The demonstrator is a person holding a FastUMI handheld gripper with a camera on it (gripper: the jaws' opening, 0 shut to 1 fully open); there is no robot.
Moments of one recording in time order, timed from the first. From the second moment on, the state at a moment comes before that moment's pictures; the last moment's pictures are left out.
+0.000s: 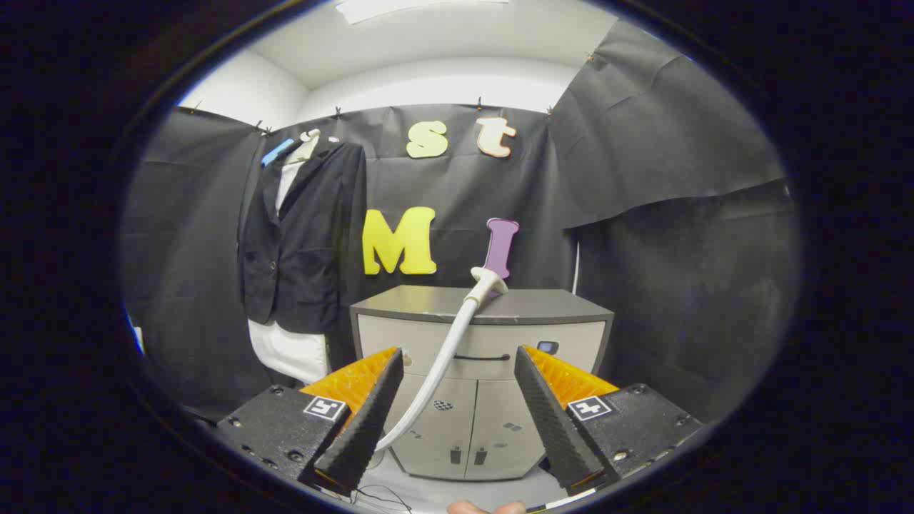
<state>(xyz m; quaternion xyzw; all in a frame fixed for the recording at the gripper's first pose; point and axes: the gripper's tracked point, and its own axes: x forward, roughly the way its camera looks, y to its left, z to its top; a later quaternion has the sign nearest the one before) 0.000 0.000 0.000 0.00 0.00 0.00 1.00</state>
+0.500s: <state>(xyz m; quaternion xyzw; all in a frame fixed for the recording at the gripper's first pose) 0.001 0.005 0.007 0.01 0.00 0.03 1.00</state>
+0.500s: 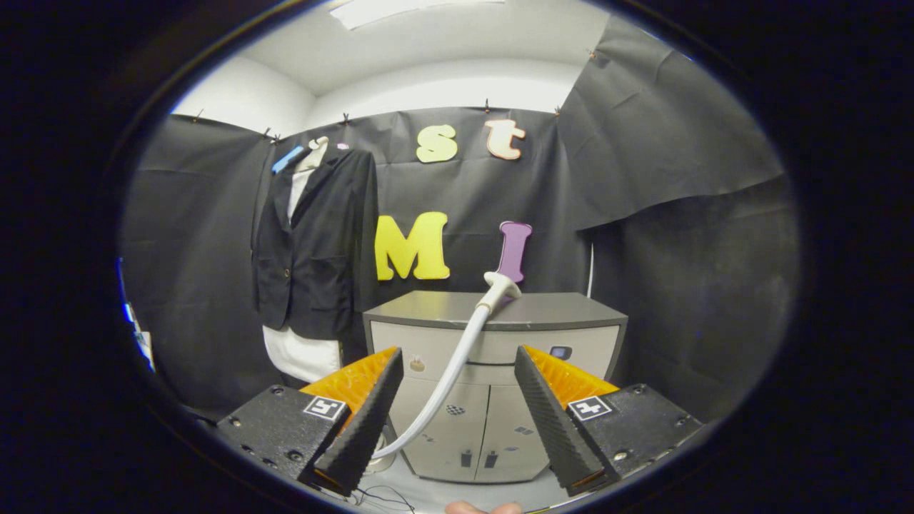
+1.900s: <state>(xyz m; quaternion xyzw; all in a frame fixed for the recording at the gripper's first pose) 0.044 0.087 0.026 0.03 0.03 -0.04 1.00</state>
